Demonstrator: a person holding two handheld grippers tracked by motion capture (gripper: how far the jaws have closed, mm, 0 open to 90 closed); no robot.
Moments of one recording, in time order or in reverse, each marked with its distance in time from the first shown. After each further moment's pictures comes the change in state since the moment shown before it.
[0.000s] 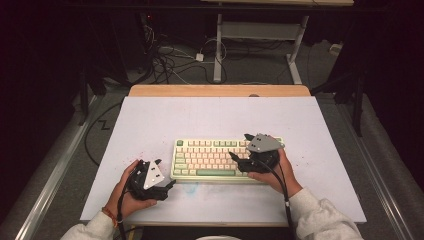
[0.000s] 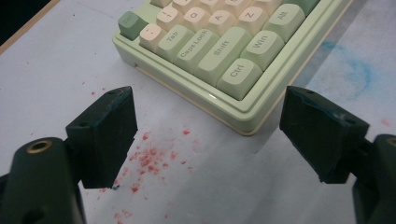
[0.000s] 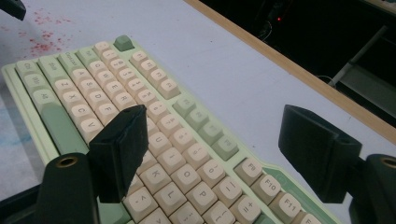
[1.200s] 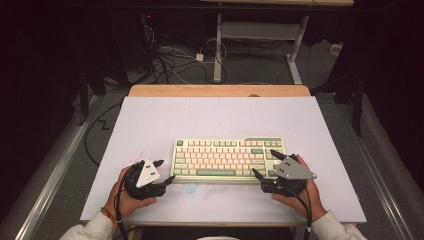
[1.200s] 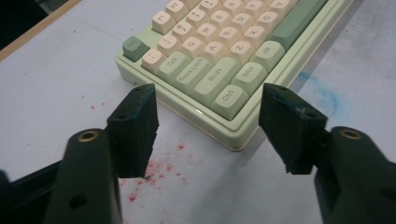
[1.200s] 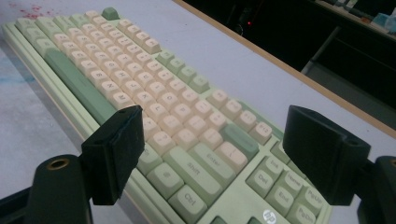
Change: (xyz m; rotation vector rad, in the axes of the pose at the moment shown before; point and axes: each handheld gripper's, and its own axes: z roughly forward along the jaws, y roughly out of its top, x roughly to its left) left arm 0.006 0.006 -0.014 -0.073 -0.060 -0.054; right arm 0.007 -0.054 -0.064 -0.031 -0.115 0.004
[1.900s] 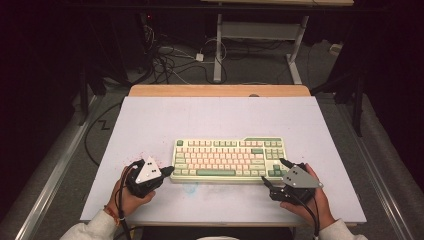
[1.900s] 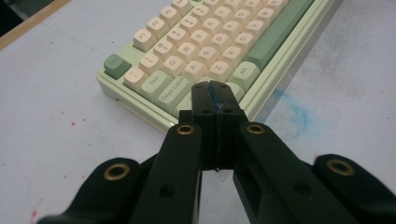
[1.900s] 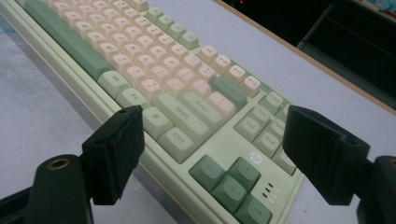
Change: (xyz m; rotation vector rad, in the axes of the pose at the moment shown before) left arm 0.001 0.014 0.000 -0.010 -0.094 -0.008; right arm -0.002 -0.024 -0.014 0.075 -0.040 -0.008
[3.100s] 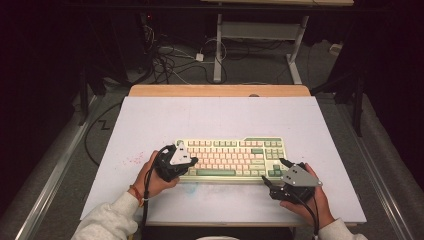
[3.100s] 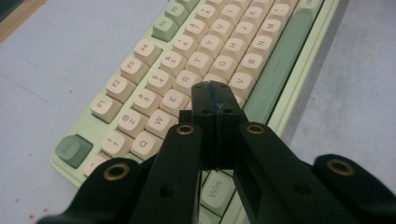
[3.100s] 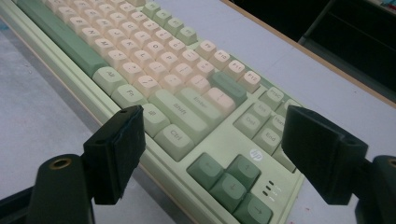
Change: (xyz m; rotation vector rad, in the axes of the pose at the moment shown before) left arm -0.001 0.059 0.053 0.088 -0.077 0.102; right arm -0.002 -0.002 0.004 0.012 0.005 0.010
